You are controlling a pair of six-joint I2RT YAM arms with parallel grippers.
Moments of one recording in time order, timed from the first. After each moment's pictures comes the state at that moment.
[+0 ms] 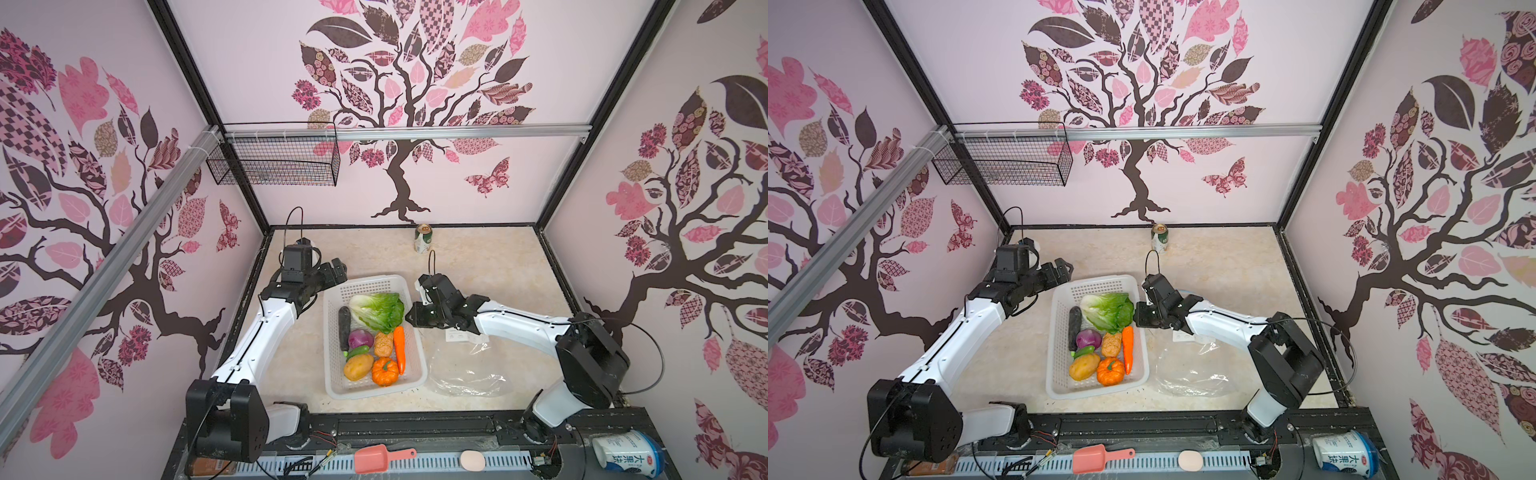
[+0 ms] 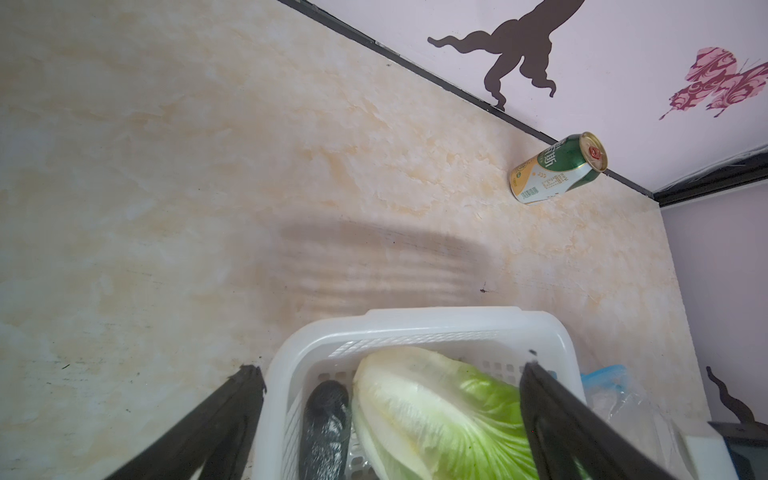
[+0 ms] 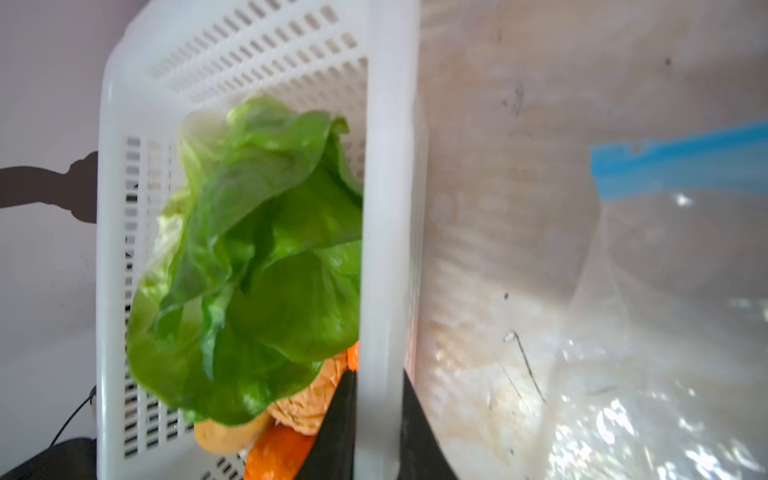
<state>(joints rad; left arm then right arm) -0.11 1.29 1.03 -0.44 0.14 -0.45 0.75 1.63 1.03 -0.22 -0.21 0.72</state>
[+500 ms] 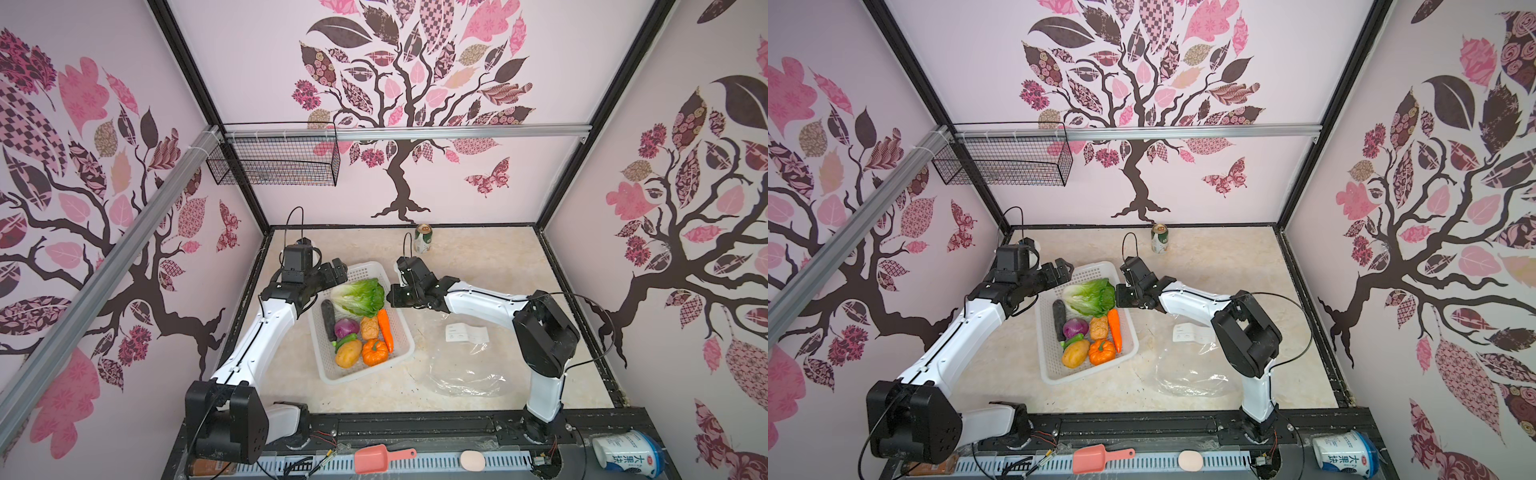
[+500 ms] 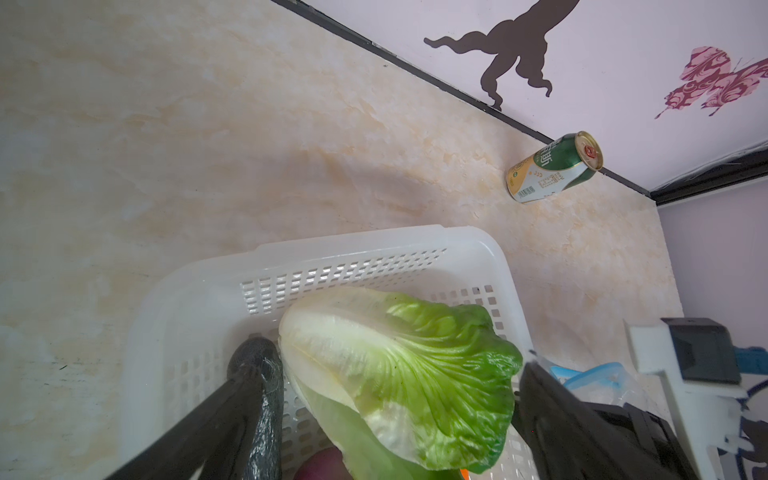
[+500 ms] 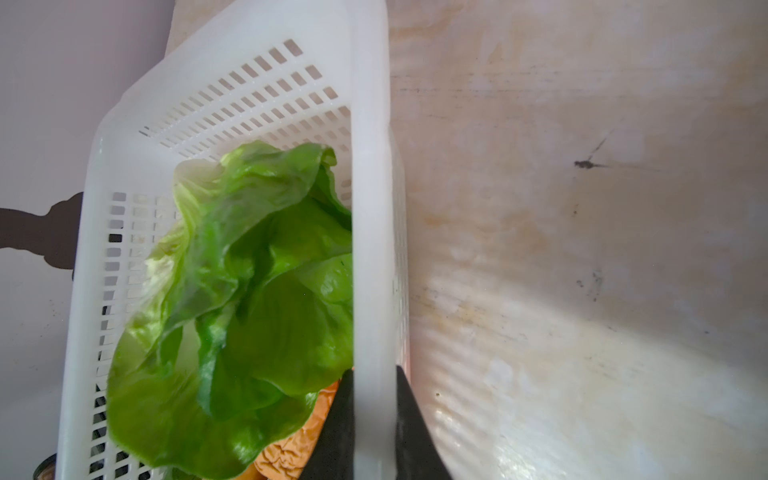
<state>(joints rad) -0.12 1.28 1.03 -0.44 0.14 -0.45 0.76 1.90 1.33 -0.22 -0.13 0.66</state>
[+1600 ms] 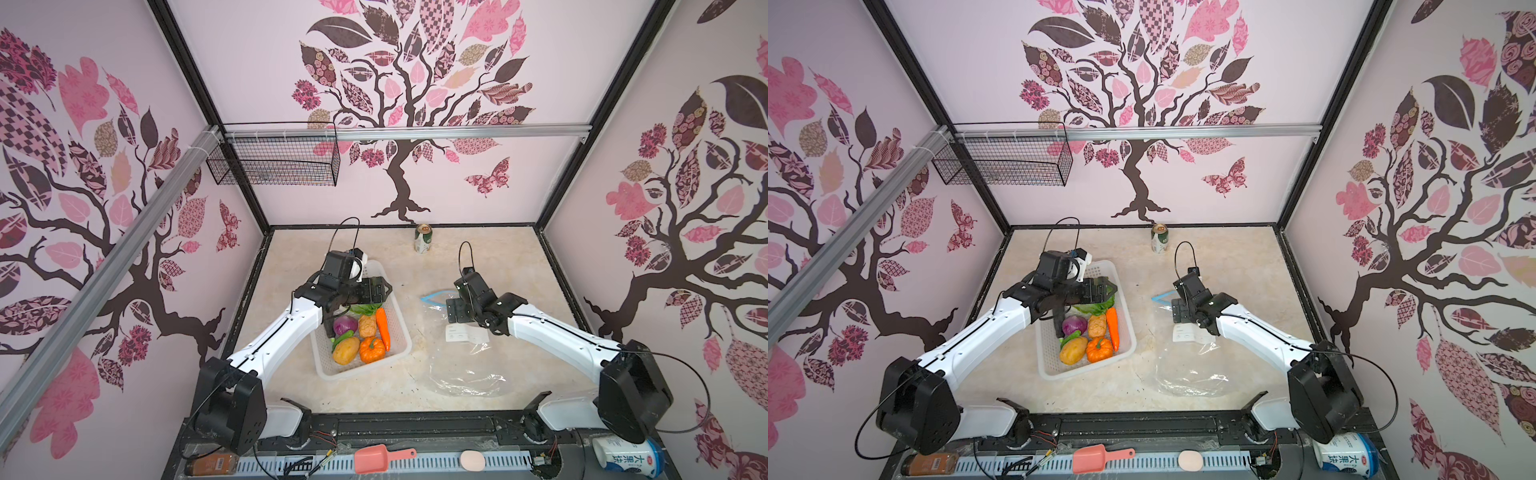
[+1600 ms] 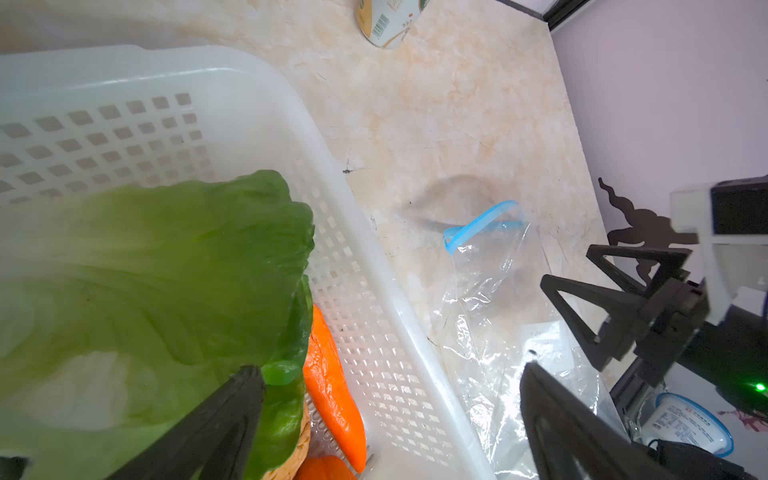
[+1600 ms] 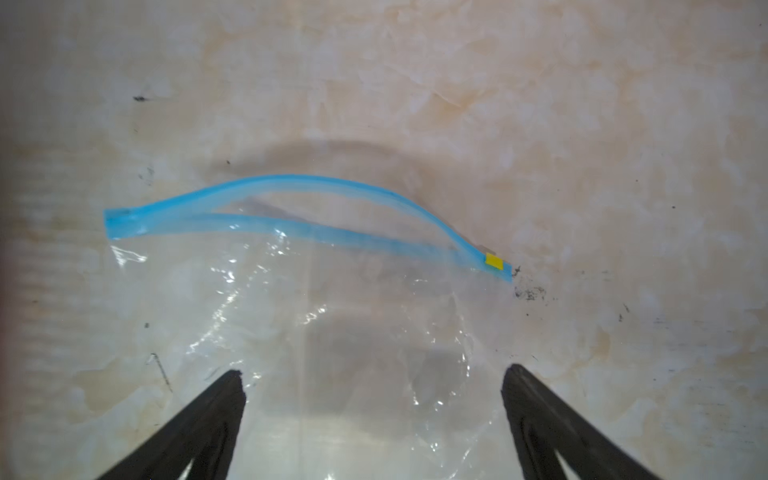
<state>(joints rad) -0.41 1.36 1.03 -0.45 0.32 -0.43 0.59 1.37 0.87 -0.53 0.34 0.40</state>
